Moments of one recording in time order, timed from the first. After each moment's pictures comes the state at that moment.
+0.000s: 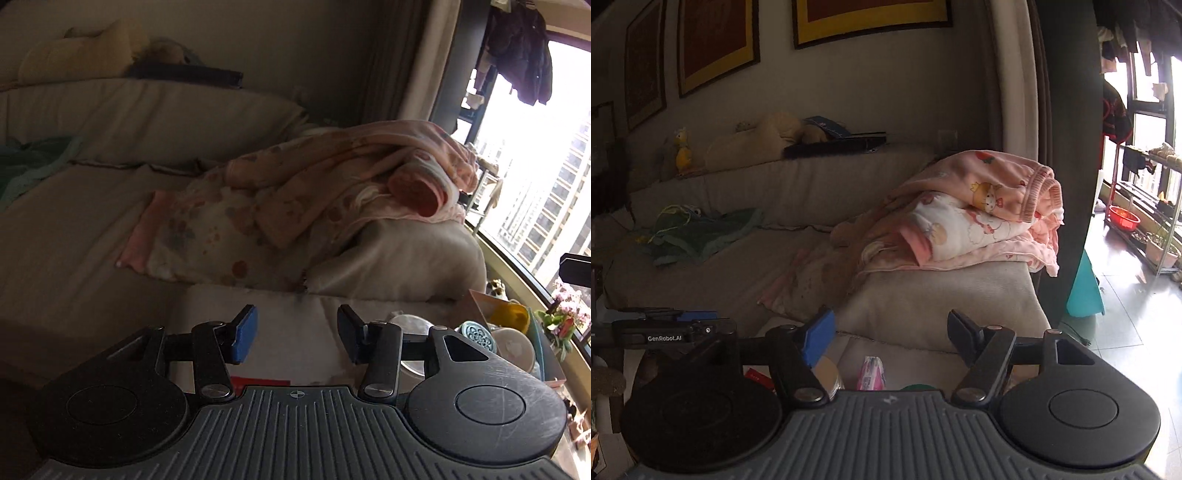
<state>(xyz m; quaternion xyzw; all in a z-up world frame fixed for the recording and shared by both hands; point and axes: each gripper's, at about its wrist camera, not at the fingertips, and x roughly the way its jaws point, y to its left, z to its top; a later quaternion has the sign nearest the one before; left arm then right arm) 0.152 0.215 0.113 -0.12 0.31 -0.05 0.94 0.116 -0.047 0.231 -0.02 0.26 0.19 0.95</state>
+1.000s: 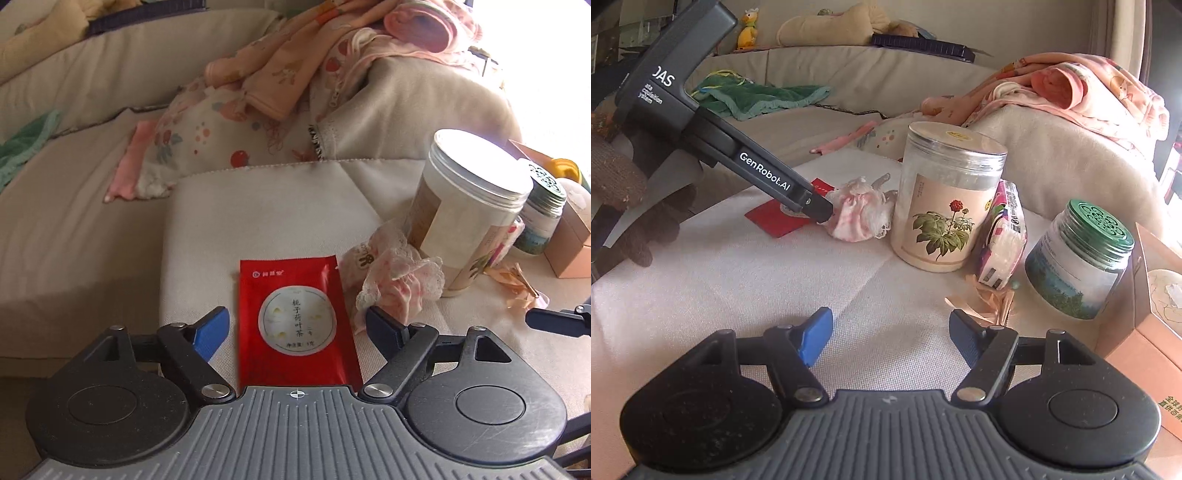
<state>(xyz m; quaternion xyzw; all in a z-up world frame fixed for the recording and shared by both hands) 0.163 0.182 0.019 0.00 0.42 -0.07 0.91 0.039 0.054 0.030 -0.15 0.31 0.23 0.91</state>
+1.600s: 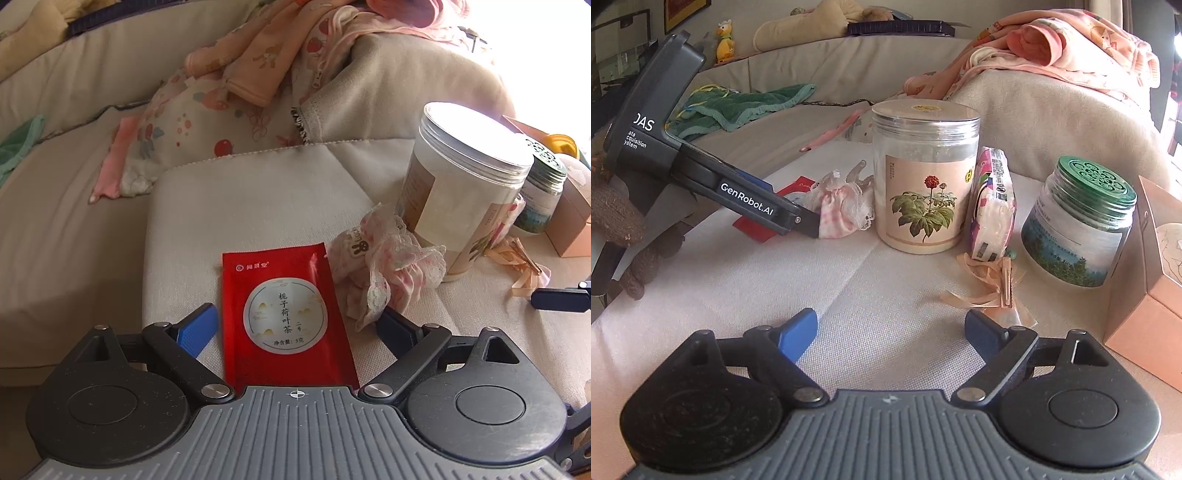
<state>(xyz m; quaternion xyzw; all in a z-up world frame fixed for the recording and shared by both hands) 0.167 0.173 0.012 0.03 0.43 -0.08 0.90 0.059 0.038 0.027 -0.09 0.35 0.23 0.90</state>
